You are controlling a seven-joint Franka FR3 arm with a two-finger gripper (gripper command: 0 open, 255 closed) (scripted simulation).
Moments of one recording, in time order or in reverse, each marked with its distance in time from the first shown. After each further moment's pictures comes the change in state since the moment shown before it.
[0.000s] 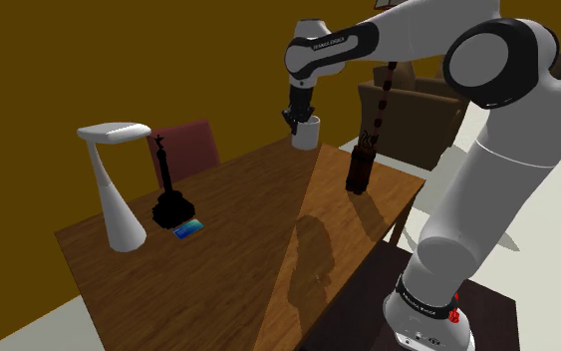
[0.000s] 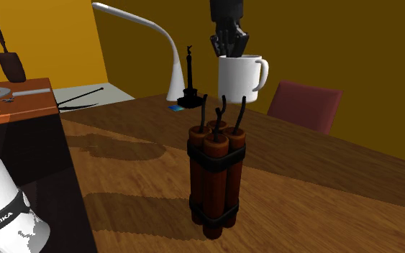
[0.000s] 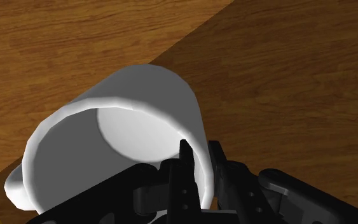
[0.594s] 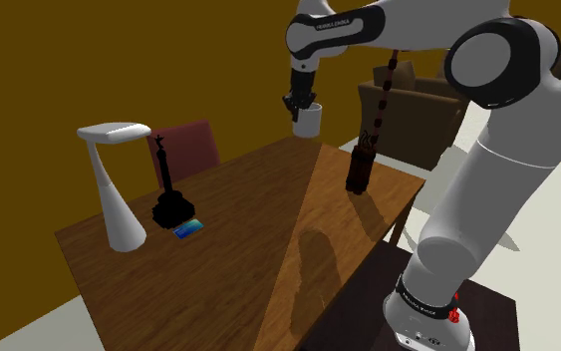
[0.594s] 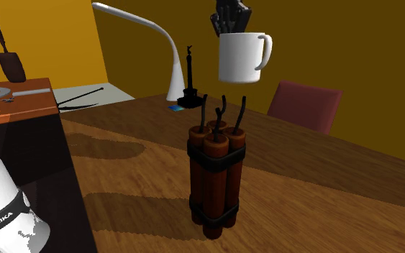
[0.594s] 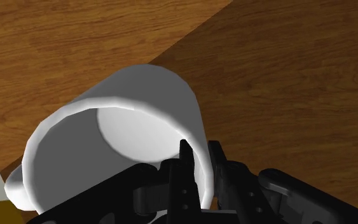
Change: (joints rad) arm 0.001 -0.006 0.001 0.116 0.000 -0.122 -0.002
